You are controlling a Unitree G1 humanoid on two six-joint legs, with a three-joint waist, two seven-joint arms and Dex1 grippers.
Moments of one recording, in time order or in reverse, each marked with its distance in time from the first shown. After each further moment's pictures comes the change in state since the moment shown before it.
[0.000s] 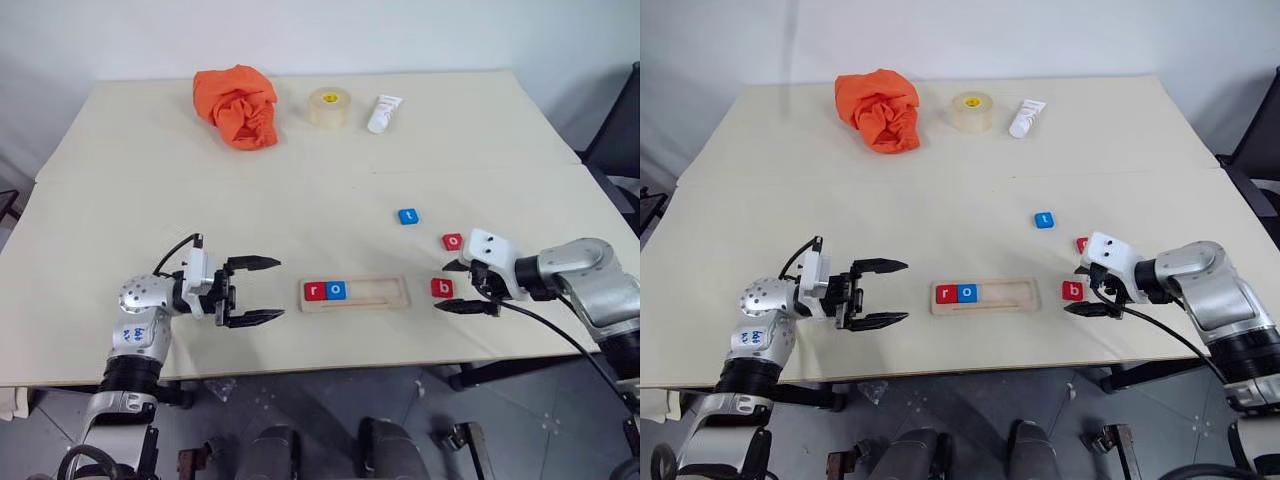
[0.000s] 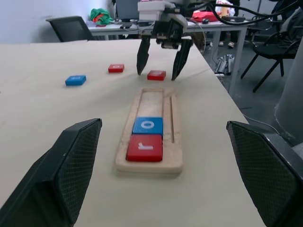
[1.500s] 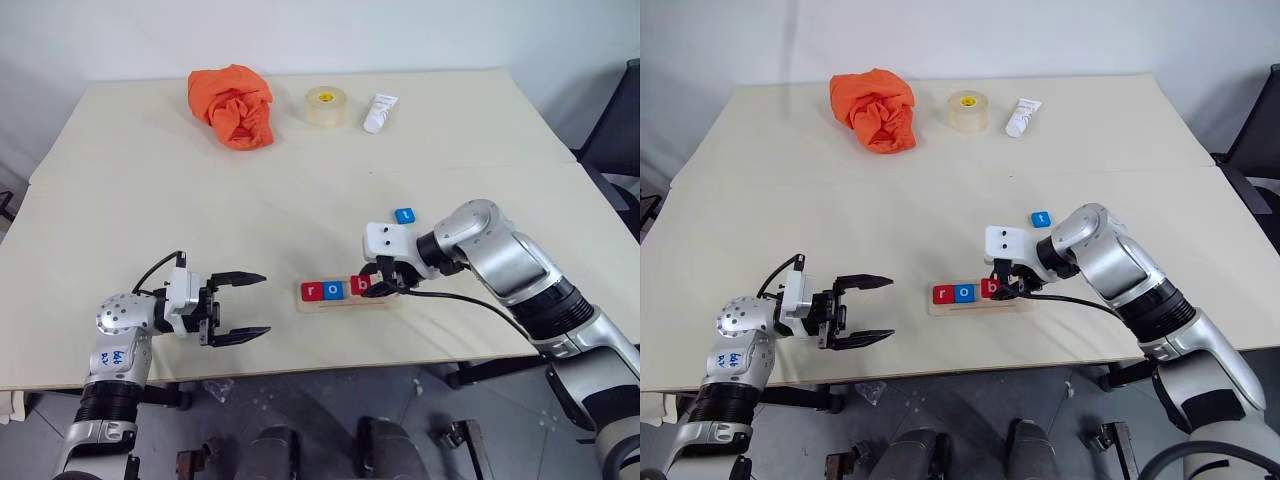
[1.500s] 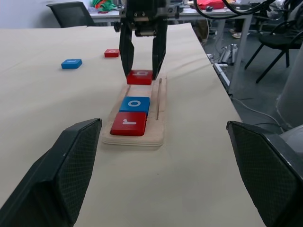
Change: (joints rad) left arm 0.144 0.050 0.051 -0.125 -0.004 0.014 0.008; right arm -0.302 0.278 0.278 -0.162 -0.120 0.215 0.088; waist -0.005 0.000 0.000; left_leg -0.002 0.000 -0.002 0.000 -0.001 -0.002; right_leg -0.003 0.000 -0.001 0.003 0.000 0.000
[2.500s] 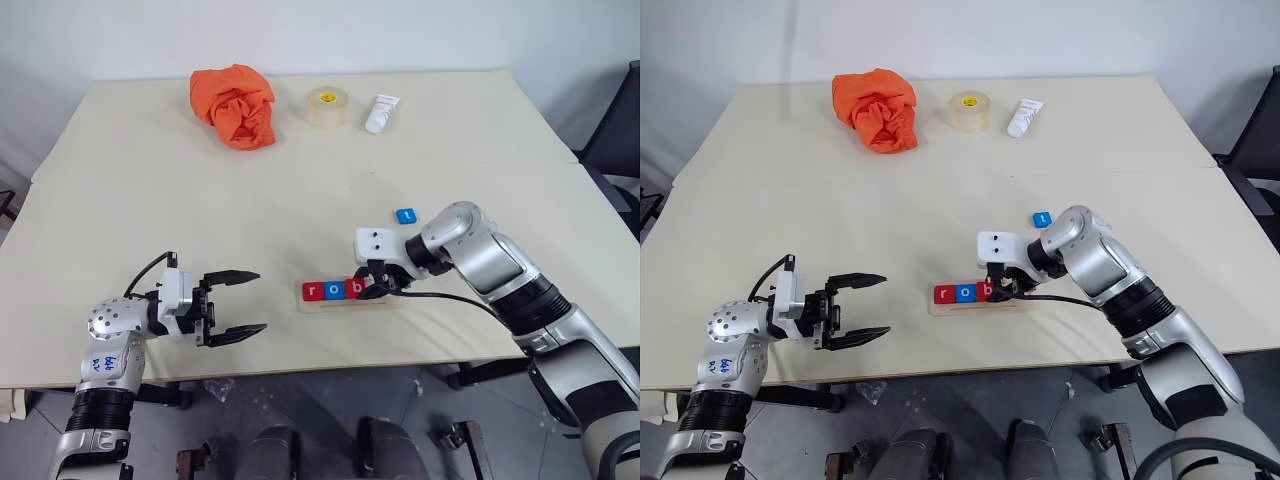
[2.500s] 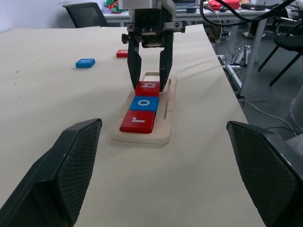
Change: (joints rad) left arm 0.024 0.015 0.010 -0.037 -0.019 0.016 0.047; right arm -0.012 0.056 0.012 0.069 -0.066 -0.058 0.033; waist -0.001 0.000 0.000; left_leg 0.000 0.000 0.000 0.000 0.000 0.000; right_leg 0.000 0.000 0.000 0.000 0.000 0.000
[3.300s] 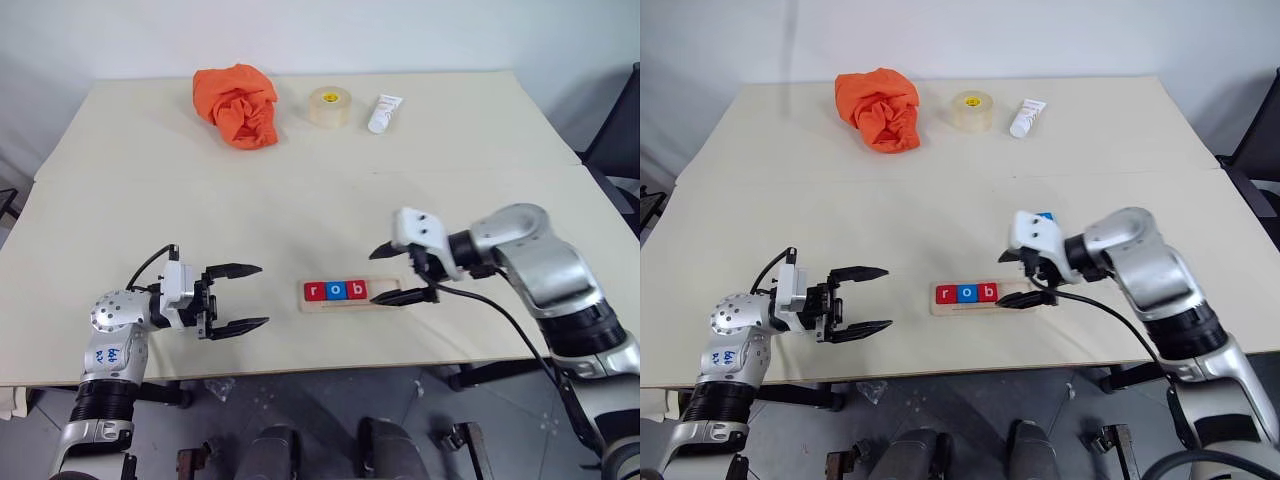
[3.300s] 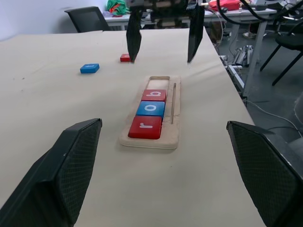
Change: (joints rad) left arm -0.061 -0.010 -0.016 0.050 0.001 -0.009 -0.013; right arm 0.219 -0.124 -0.359 -0.226 0.210 0.104 -0.079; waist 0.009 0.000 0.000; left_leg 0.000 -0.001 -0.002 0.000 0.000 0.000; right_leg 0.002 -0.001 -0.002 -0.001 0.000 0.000
